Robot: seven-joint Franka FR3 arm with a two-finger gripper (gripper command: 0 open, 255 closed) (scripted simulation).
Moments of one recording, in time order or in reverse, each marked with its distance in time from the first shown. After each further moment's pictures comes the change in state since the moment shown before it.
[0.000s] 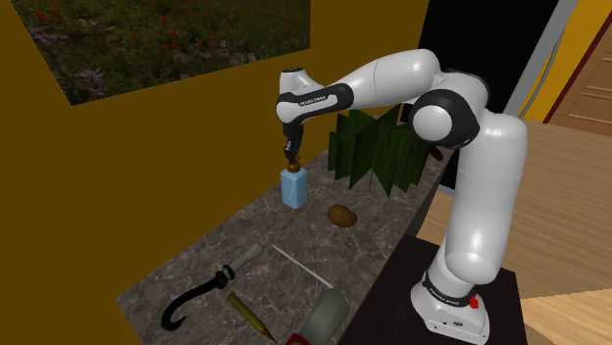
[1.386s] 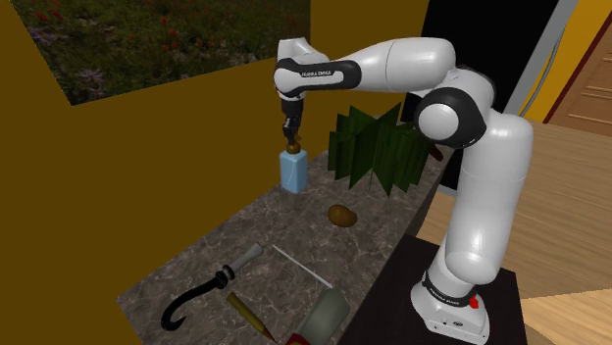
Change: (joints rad) arm -0.001 -0.031 -0.002 0.187 -0.006 -0.218 0.002
